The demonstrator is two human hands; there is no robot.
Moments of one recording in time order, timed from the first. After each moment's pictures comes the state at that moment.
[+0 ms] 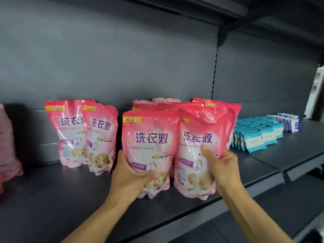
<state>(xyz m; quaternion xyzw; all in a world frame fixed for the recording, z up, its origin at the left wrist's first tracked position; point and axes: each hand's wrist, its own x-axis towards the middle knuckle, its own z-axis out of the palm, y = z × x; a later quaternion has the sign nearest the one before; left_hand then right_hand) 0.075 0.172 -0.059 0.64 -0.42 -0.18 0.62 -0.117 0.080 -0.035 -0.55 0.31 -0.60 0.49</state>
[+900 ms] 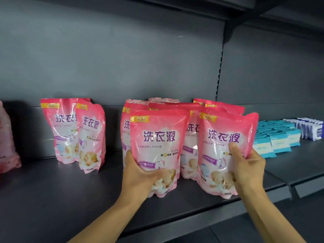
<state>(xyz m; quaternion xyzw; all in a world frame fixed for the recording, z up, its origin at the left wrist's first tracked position) 0.012 0.132 -0.059 0.58 -0.39 -0.18 0.69 -0.182 0.004 -0.040 -0.51 0.28 -0.68 0.46</state>
